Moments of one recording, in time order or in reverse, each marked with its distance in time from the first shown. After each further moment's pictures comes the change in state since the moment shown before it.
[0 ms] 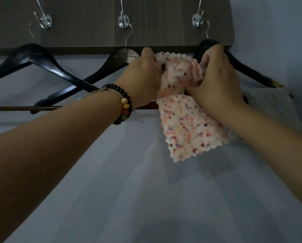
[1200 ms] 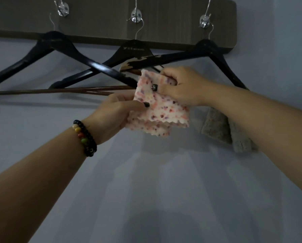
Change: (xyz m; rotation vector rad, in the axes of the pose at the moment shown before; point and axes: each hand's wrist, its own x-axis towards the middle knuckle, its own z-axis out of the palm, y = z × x) left_hand -0.101 -0.034 -0.030 -1.190 -0.391 -0.488; right_hand 0.017 -0.062 -0.016 0.182 -0.767 -0.084
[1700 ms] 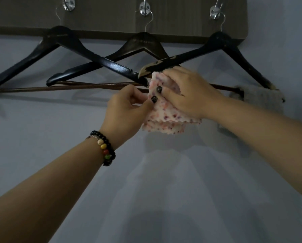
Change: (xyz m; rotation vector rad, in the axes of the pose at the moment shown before) left_hand -0.005 -0.026 -0.006 0.380 0.400 0.311; right_hand -0.001 -0.006 0.049 -0.168 0.254 -0.128
